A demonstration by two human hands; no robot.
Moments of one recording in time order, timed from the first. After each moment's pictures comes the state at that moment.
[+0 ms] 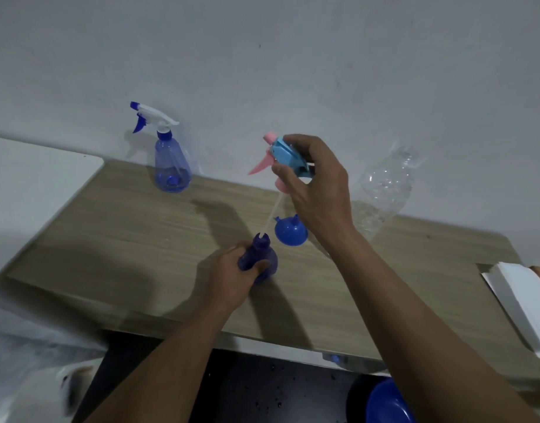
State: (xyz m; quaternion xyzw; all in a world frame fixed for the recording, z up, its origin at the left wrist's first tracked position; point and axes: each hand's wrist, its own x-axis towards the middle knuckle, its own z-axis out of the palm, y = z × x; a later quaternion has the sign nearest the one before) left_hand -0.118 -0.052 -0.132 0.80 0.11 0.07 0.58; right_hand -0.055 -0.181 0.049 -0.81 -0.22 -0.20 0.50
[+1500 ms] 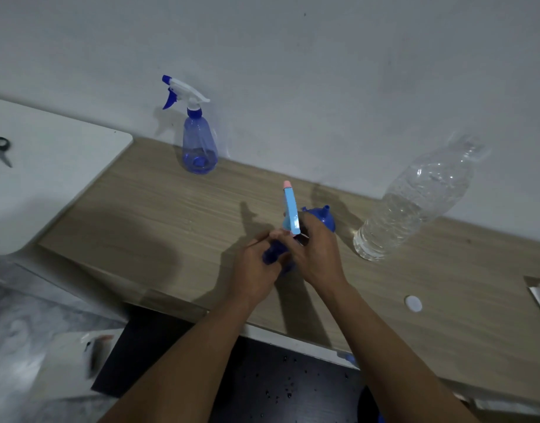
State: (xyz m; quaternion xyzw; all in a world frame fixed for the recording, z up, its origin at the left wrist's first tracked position) left_hand -0.124 -0.055 -0.138 0.78 0.09 0.11 0.61; right_hand -0.077 -0.172 -0.082 -0.86 -0.17 -0.03 0.48
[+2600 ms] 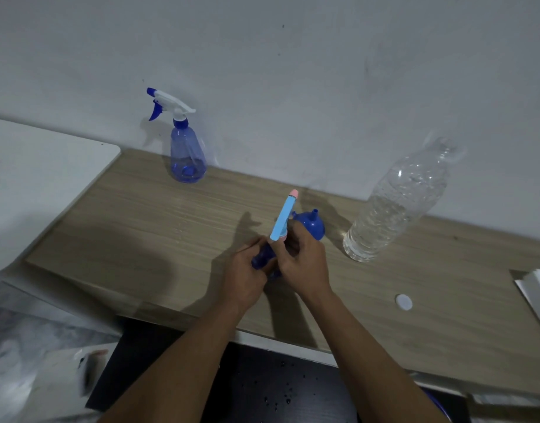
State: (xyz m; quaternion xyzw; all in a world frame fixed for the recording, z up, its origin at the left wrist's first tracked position) left_hand -0.126 -0.056 -0.127 0.76 0.07 0.12 0.64; right_hand -0.091 -0.171 -0.090 -0.83 -0.13 -0.04 0.54
